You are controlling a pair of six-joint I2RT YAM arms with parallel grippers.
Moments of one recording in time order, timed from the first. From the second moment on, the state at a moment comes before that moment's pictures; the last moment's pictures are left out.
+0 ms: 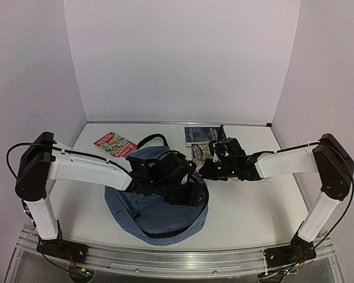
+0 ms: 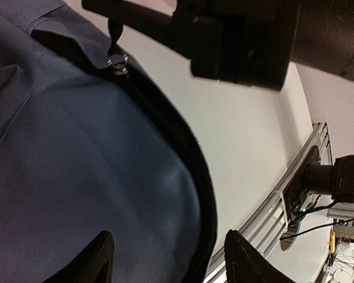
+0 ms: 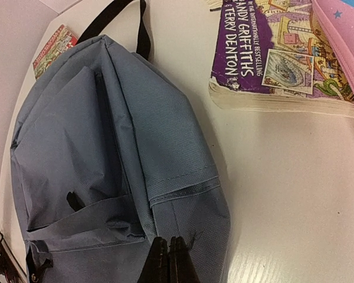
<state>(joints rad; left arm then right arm) -1.20 1.84 1.27 -0.23 0.07 -0.86 0.74 1.72 0.95 0.05 -0.03 0.67</state>
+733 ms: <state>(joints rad) -1.25 2.05 1.57 -0.45 -0.09 -0.81 0.73 1.72 0.95 0.06 -0.04 0.68</state>
